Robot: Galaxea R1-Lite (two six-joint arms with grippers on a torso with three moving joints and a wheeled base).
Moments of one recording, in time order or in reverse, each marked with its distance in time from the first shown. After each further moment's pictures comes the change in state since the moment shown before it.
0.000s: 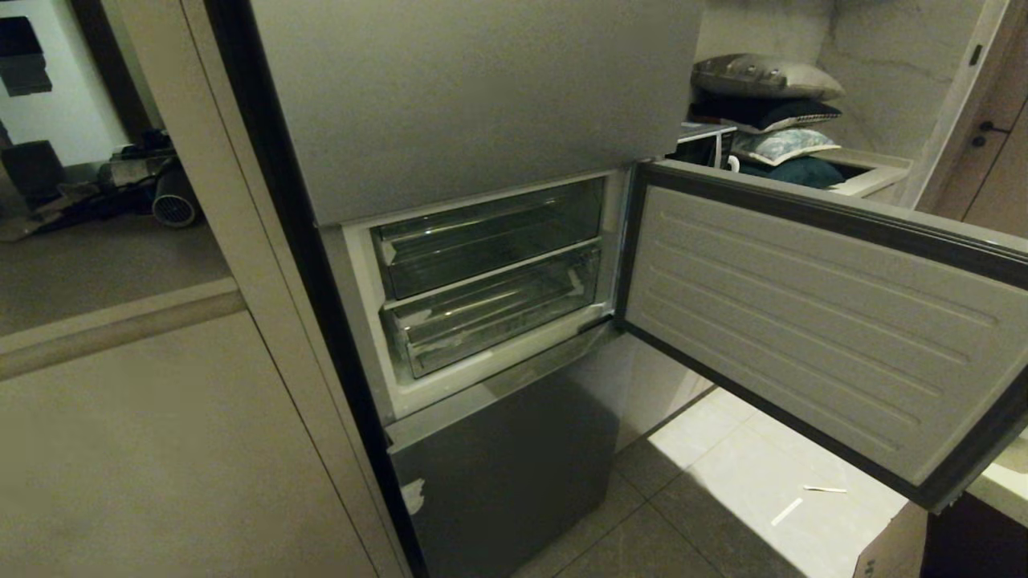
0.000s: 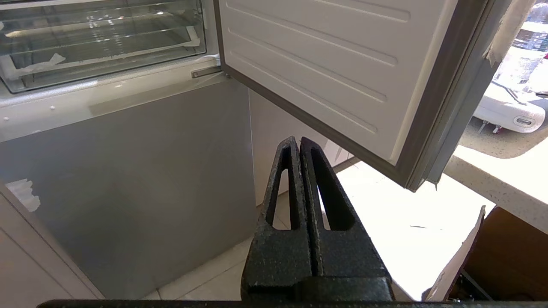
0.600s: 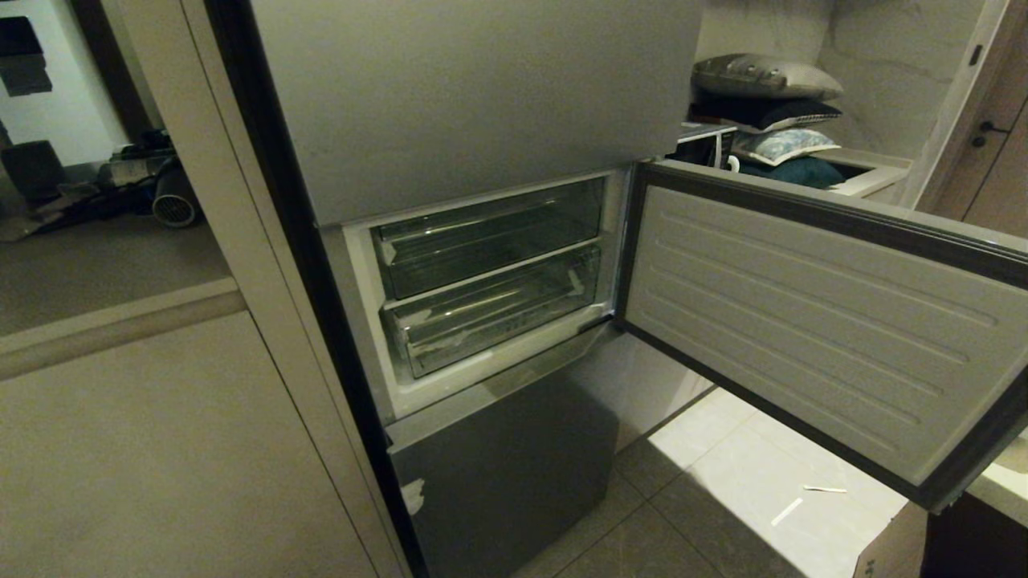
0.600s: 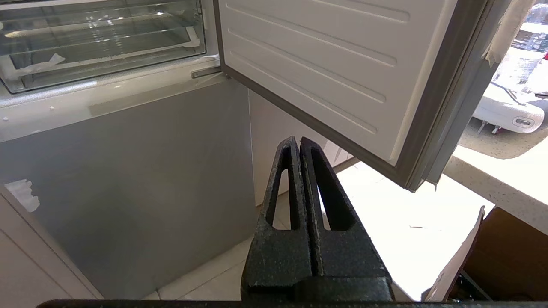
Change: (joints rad) left arm 0.000 0.000 0.000 0.000 0.000 0.000; right arm 0.000 0.000 0.000 0.000 -0.001 0.000
